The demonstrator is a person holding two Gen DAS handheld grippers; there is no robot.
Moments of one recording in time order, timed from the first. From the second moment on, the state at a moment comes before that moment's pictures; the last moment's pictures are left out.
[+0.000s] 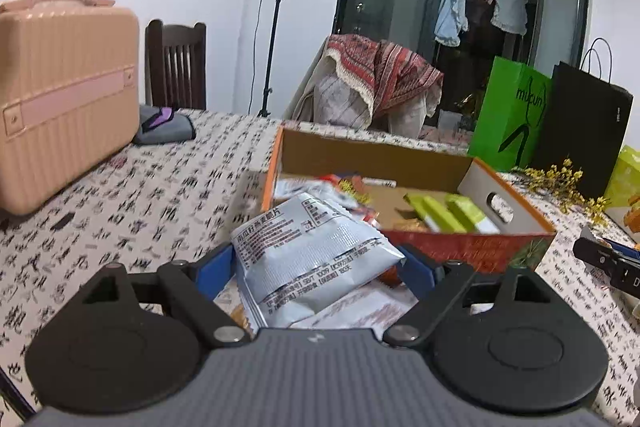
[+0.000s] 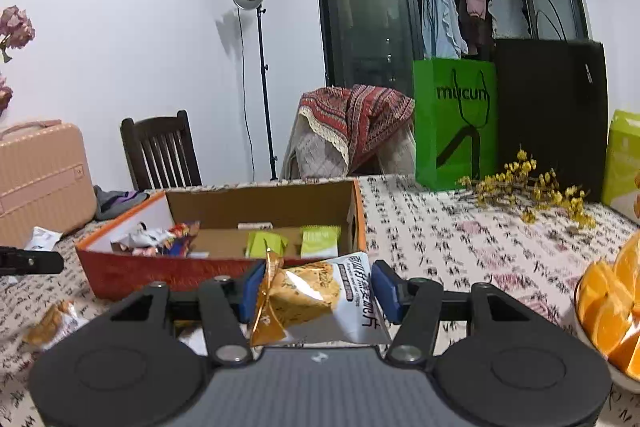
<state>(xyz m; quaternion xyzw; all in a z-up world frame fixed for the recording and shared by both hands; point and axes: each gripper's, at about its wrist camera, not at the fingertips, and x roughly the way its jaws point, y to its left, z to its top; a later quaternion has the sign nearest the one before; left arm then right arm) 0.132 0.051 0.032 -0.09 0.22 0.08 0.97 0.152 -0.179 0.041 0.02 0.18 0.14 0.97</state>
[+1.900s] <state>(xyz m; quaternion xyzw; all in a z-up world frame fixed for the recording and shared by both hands) 0.255 0.031 0.038 -0.08 0.20 0.11 0.97 0.269 -0.136 0.037 0.06 0.21 0.16 0.96</state>
